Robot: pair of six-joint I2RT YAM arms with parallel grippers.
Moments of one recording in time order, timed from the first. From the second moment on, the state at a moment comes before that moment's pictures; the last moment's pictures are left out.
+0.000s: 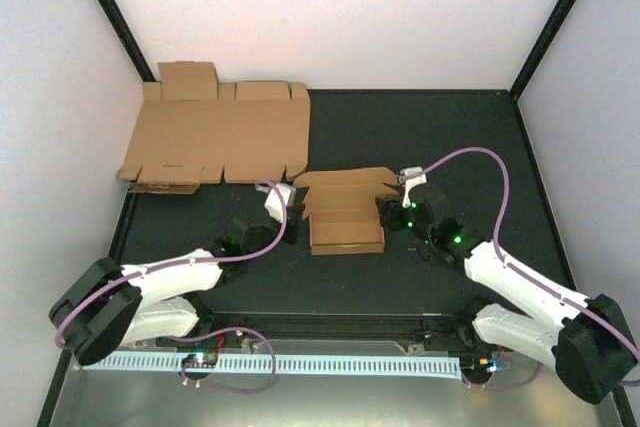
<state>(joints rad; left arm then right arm) -0.74 1.16 0.33 0.48 -0.08 -0.31 0.63 1.01 0.53 -0.09 0.13 0.36</state>
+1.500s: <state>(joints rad) -0.74 1.16 0.33 0.48 -0.08 -0.29 0.42 1.00 0.68 -0.40 -0.22 0.24</state>
